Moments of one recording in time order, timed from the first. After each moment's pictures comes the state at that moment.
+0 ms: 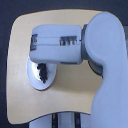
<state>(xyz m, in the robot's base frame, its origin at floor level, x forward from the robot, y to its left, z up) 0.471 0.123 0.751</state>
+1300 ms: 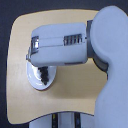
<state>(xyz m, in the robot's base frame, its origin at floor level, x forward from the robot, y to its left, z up) 0.449 0.111 0.805</state>
